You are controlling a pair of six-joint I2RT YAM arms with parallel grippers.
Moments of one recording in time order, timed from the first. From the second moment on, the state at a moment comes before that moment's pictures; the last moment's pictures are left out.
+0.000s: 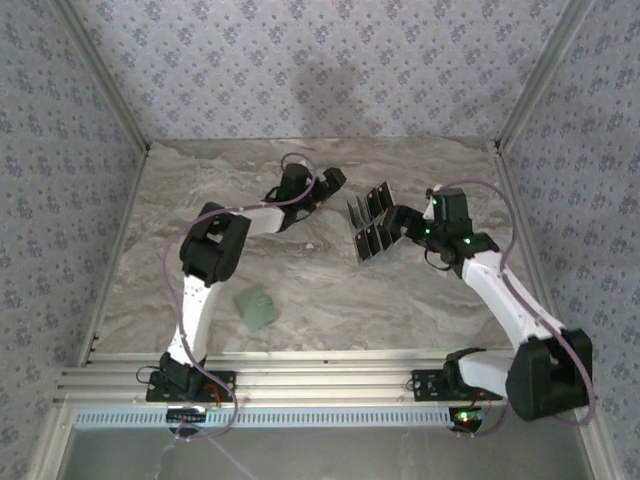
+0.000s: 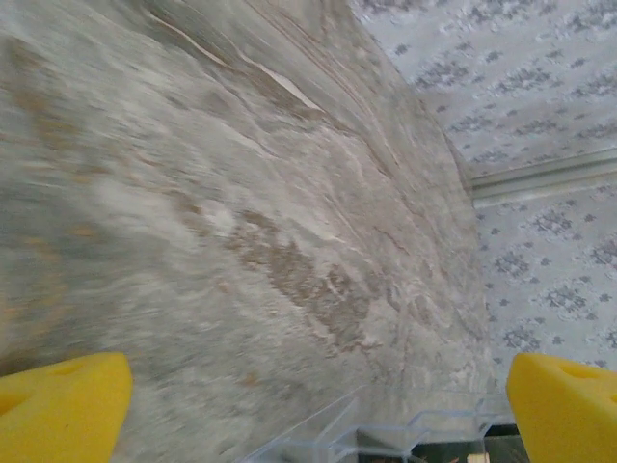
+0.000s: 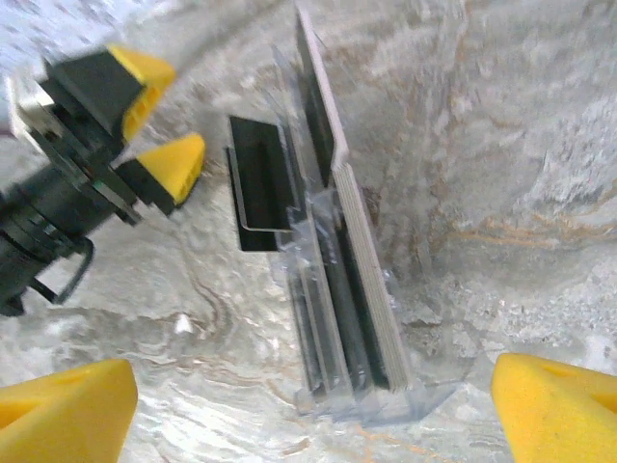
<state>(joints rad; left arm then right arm) -0.51 2.26 1.47 0.37 0.24 -1.04 0.23 1.15 0.85 -0.39 -0.18 0.58</state>
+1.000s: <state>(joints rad) -0.07 0.99 0.74 -0.60 -0.07 -0.89 1.17 2.02 1.65 -0.78 0.14 0.52</state>
